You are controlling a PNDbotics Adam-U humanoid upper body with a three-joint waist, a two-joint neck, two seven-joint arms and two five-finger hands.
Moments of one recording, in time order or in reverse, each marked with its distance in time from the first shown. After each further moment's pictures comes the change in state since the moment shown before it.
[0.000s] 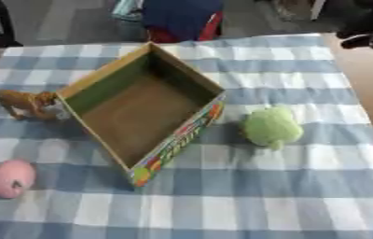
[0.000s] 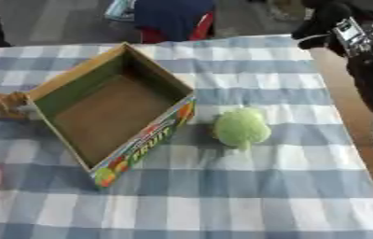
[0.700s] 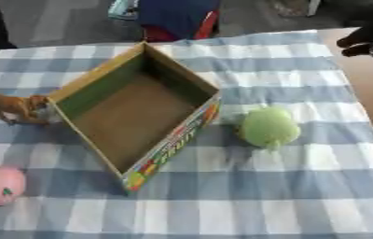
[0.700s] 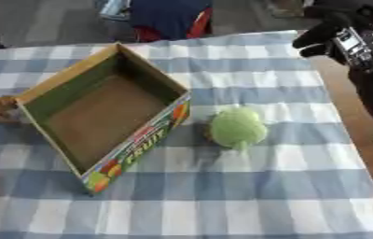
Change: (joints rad) left arm -0.069 -0.056 -0.016 0.051 -0.059 -0.063 -0.029; right arm 0.000 0.000 0.000 0.000 0.007 0.004 0.018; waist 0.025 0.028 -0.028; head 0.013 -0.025
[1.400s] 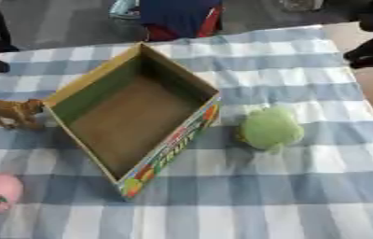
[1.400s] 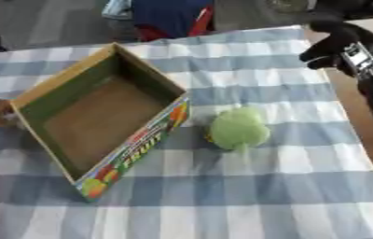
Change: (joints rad) left arm -0.033 -0.023 -0.024 0.003 0.147 0.051 -0.068; right arm -0.005 -0.008 0.006 0.000 0.003 -0.001 0.021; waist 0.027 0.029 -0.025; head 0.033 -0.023
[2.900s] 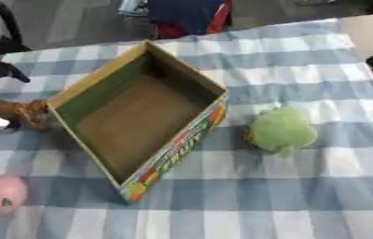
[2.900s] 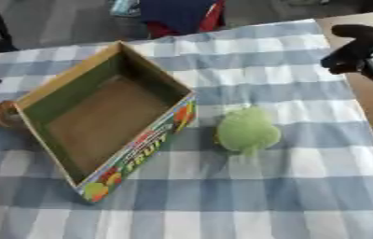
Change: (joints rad) left arm -0.034 -0.016 0.005 0.031 0.013 0.150 -0.150; right arm -0.015 -0.010 0.001 0.000 0.003 -0.001 -0.003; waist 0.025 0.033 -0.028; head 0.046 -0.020
